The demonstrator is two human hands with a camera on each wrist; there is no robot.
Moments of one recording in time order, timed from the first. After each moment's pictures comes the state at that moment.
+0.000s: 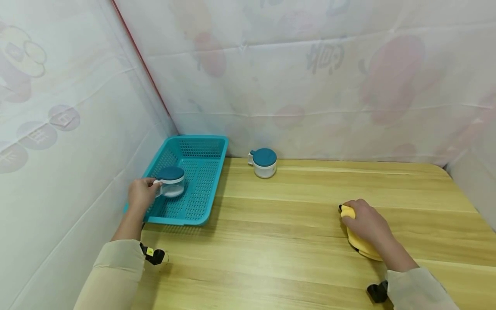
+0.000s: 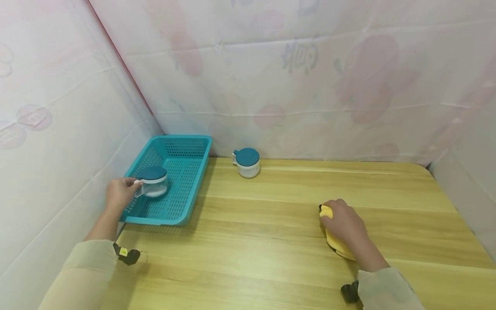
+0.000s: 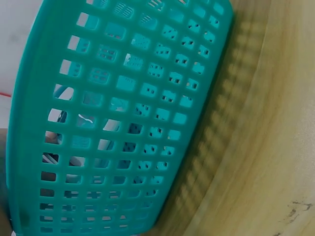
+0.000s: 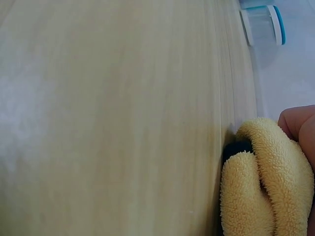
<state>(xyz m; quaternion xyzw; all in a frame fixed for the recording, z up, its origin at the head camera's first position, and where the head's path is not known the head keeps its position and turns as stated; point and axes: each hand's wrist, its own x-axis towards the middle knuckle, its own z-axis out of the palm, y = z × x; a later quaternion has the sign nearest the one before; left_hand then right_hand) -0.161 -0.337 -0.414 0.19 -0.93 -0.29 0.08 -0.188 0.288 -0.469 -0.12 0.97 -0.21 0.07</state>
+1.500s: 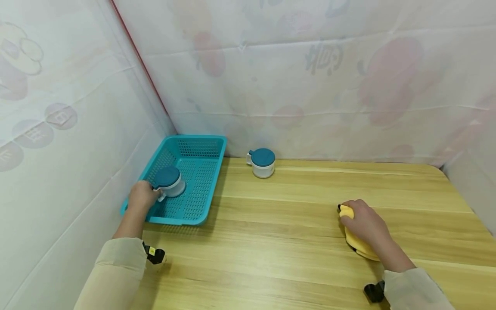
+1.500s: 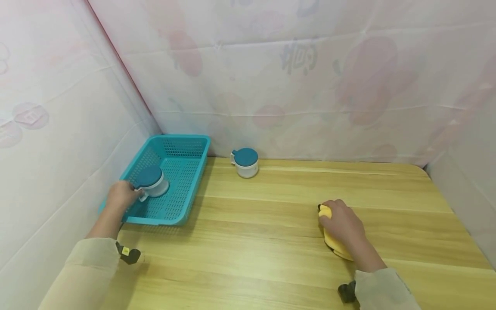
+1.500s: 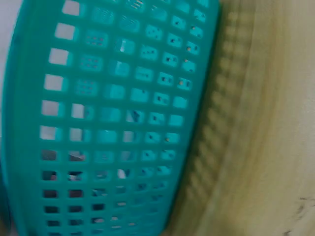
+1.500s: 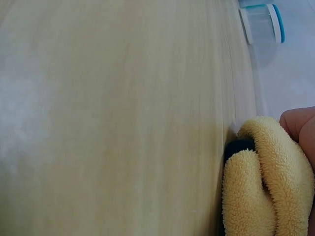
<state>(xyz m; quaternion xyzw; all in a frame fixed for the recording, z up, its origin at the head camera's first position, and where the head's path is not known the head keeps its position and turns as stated) -0.162 -0.339 -0.417 0.19 -0.96 -0.22 0.00 -0.189 0.290 -0.471 -0.10 0.97 -0.21 0.07</state>
